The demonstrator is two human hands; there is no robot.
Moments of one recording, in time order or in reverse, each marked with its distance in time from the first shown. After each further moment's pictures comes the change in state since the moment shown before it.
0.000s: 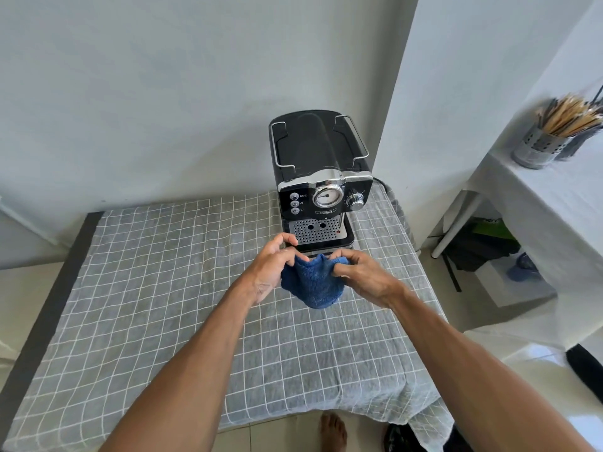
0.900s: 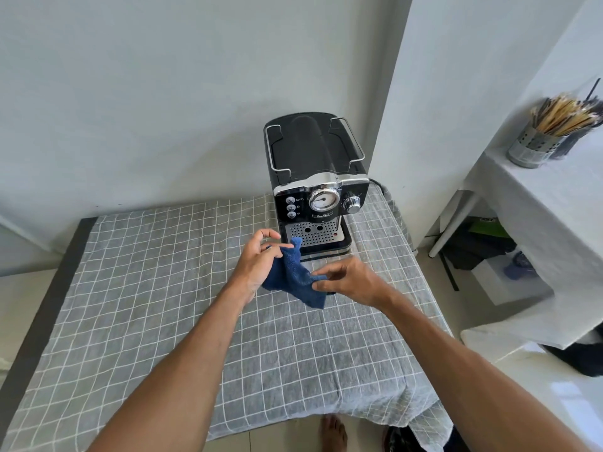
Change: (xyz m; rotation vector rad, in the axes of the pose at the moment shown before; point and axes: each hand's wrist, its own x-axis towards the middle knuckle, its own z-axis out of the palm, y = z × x) left_hand 0.005 0.005 -0.015 0.145 0.194 0.101; right_hand 0.006 0.002 0.003 -0.500 0.016 -0.115
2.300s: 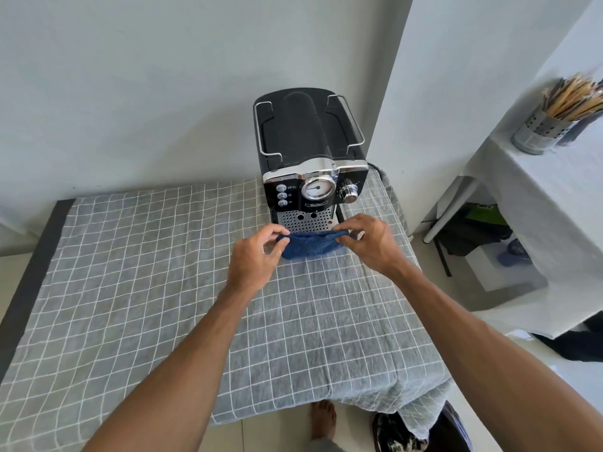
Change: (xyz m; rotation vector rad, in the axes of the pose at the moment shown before) left_hand 0.032 -0.048 0.013 0.599 0.201 0.524; right_hand 0.026 0.013 -0.058 -0.454 0.352 -0.024
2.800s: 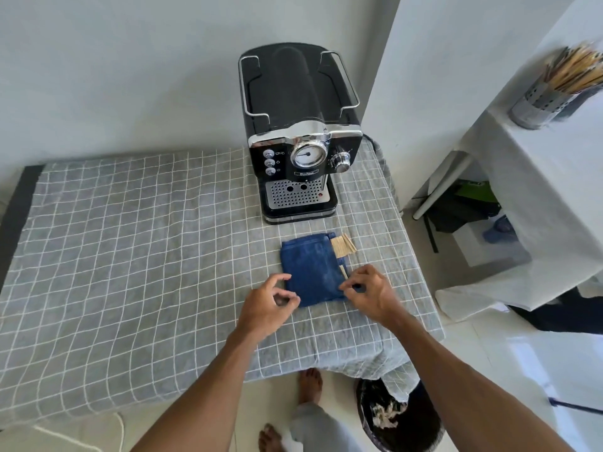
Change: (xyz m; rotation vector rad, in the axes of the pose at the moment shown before) left_hand -0.126 -0.025 0.071 -0.111 -0.394 -0.450; right_hand -0.123 0.081 0.070 0.014 -0.166 0.313
